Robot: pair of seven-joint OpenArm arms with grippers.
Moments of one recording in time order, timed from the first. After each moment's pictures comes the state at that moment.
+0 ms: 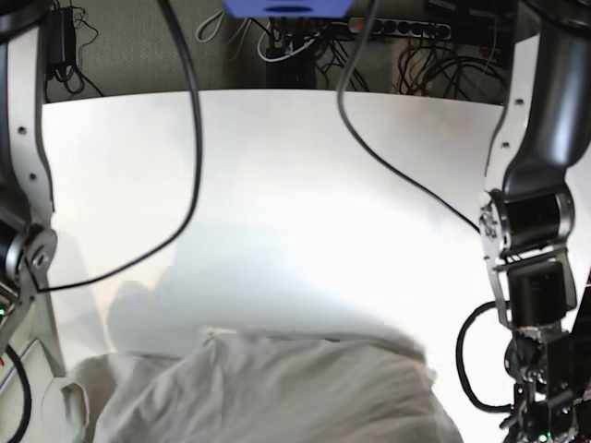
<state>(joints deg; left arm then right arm) -59.4 -11.5 -7.1 50.3 -11.3 -15.0 27.8 66.8 20.3 16.8 61.1 -9.4 40.6 -35.7</state>
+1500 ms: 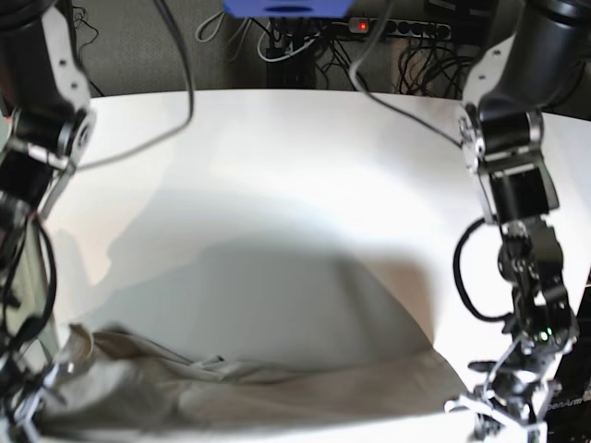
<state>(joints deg) -35.4 -11.1 -12.5 75.4 -11.3 -15.2 32.9 33.1 18.8 17.2 97.9 -8.8 40.5 -45.5</state>
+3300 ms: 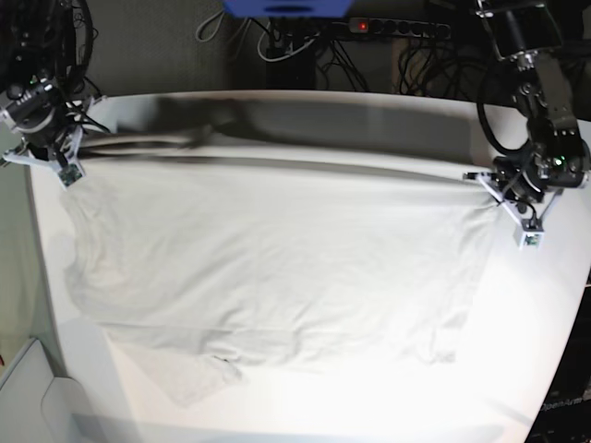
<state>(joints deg) 1.9 -16.1 -20.8 100.0 -14.0 -16.1 72.8 -21.9 15.3 26.1 115.3 -5.5 41.2 -53.9</state>
